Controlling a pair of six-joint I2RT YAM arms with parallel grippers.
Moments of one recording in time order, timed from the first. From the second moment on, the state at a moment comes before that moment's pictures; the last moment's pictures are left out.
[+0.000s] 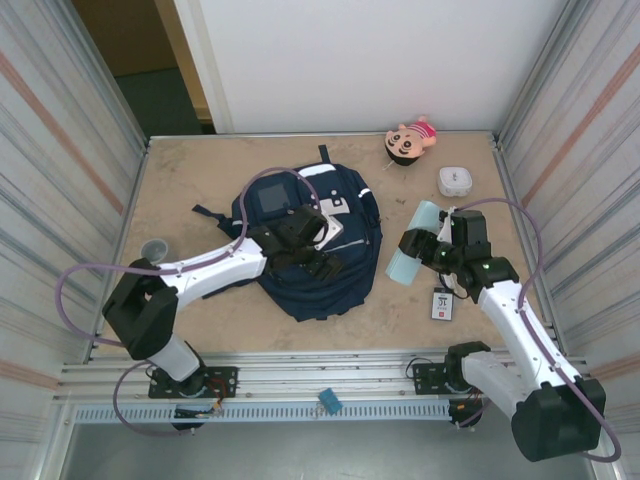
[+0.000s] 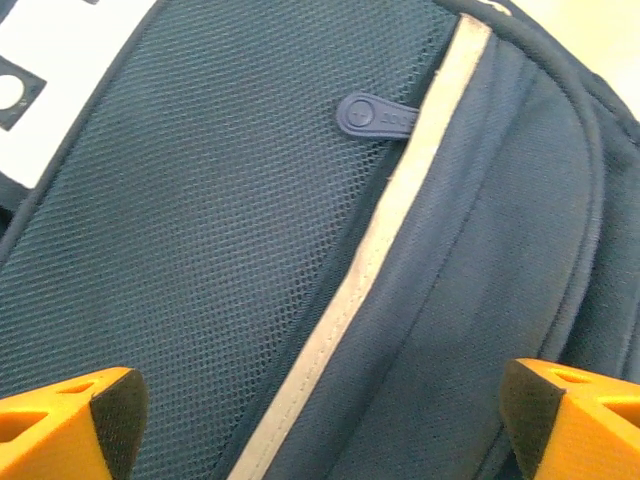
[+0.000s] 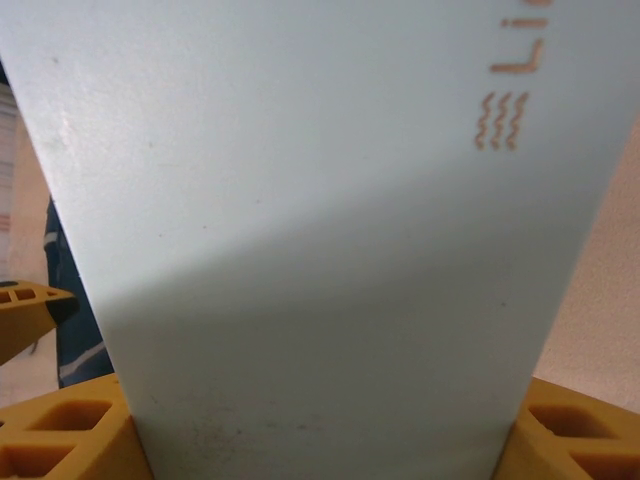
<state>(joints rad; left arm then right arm) -0.84 1.59 1.10 -0.45 -0.05 0.03 0.18 0.93 0.70 -0.53 -0.29 0.62</state>
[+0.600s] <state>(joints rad) -0.83 1.63 1.10 -0.44 -0.05 0.03 0.18 0.93 0.69 -0.53 -0.31 0.62</state>
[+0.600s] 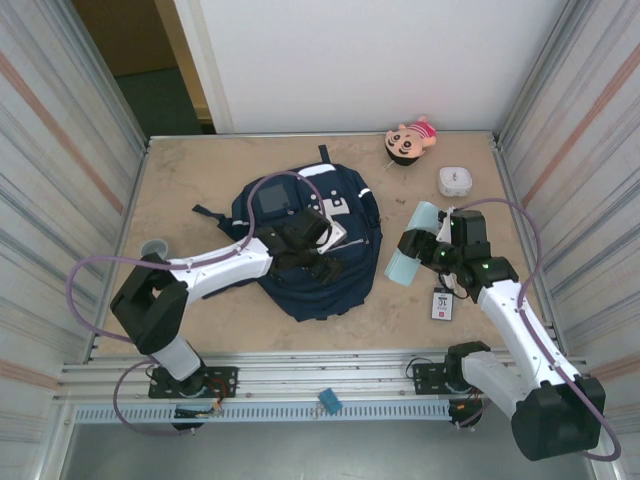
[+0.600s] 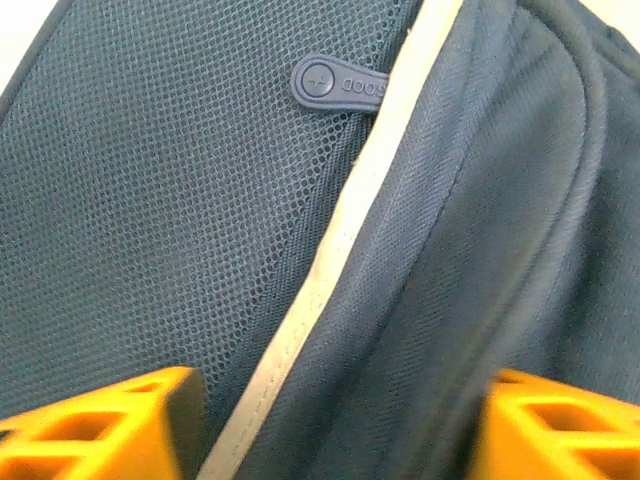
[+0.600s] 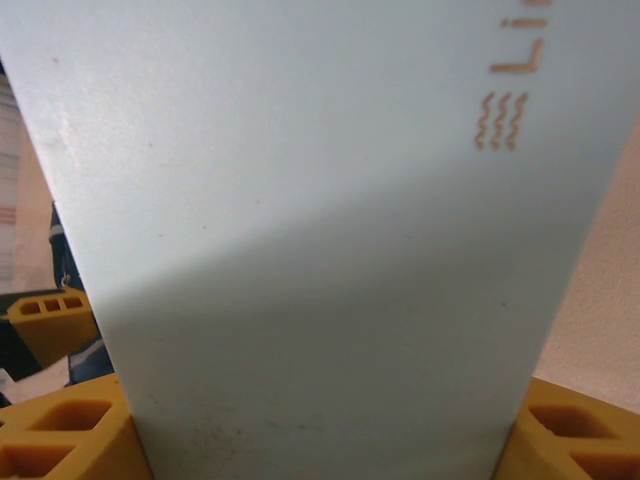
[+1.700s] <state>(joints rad) -0.56 1.33 1.18 -0.53 0.49 -0.06 0.89 0.85 0.78 -0.46 0.03 -0.32</state>
